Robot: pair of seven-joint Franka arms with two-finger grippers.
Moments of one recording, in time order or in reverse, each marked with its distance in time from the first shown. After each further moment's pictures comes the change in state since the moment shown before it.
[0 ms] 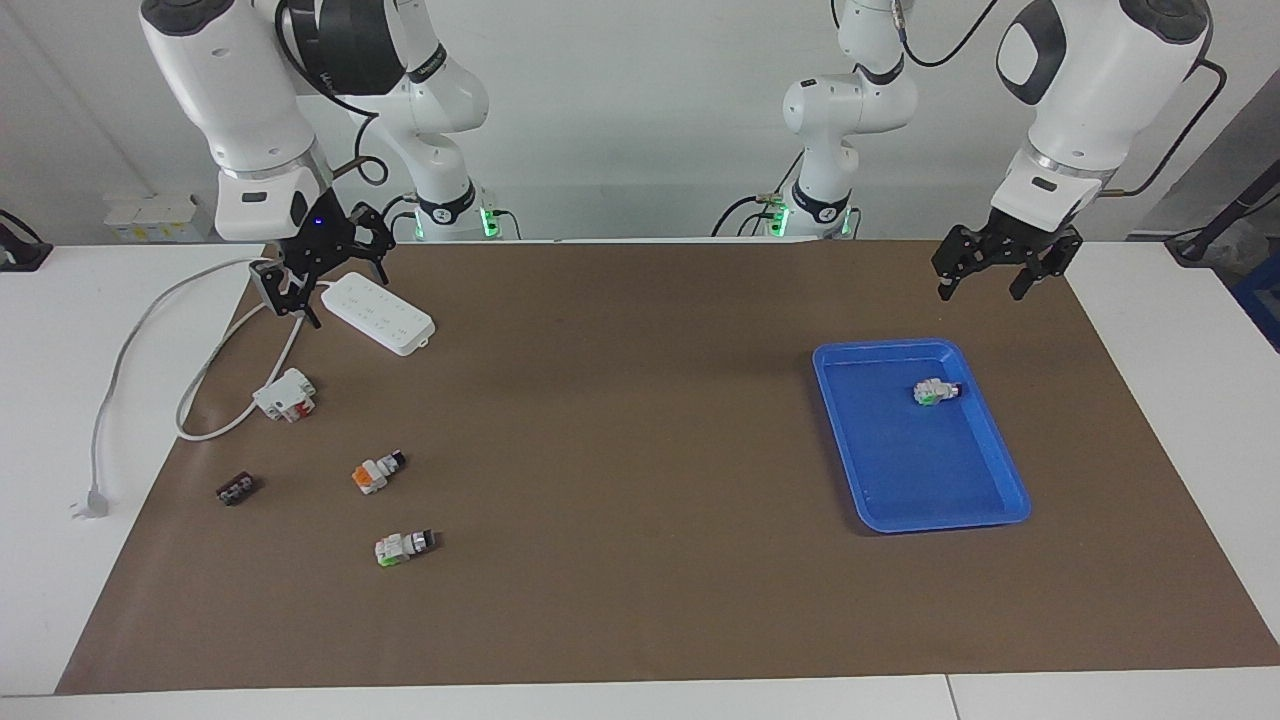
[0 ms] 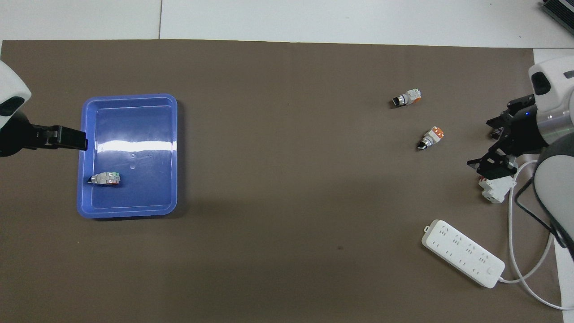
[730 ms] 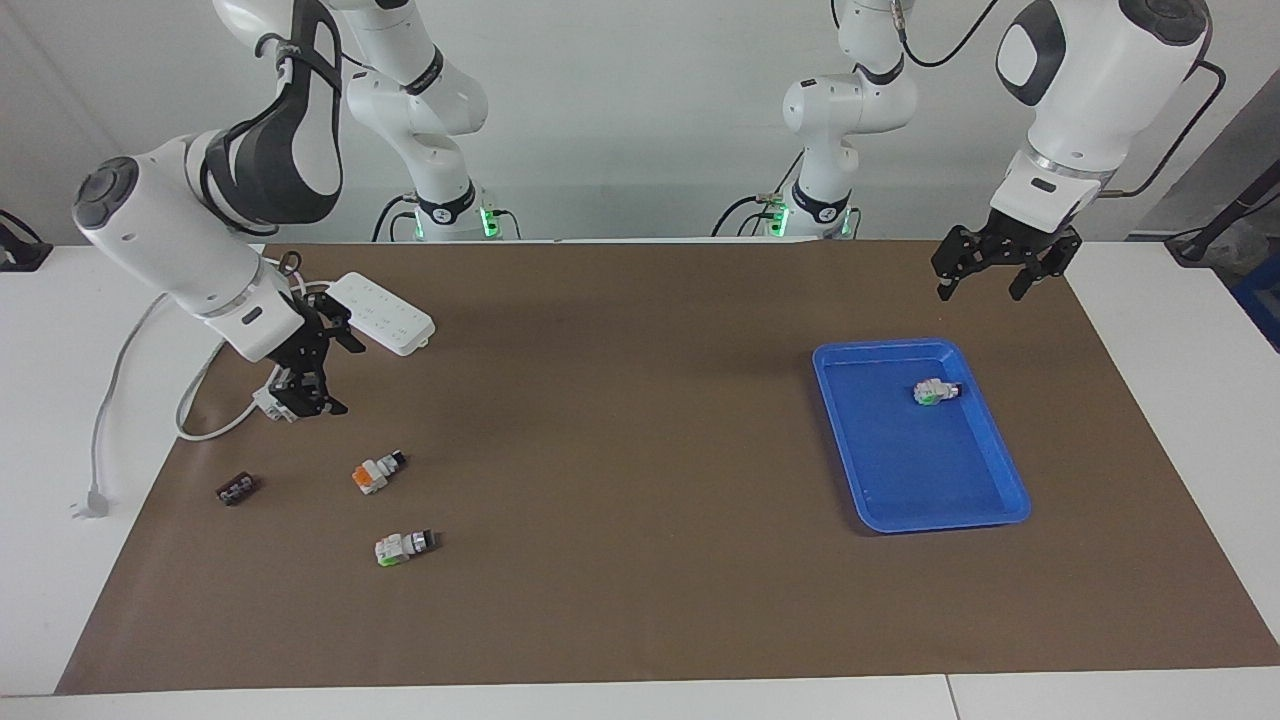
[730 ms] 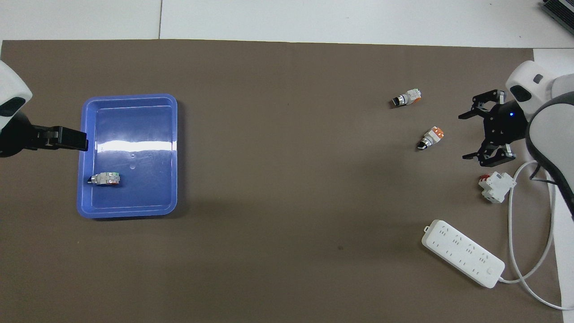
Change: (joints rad) left arm 0.000 0.000 0.000 -0.005 0.000 0.000 0.000; right arm -0.098 0.201 -0.004 0.023 0.180 0.074 -0.665
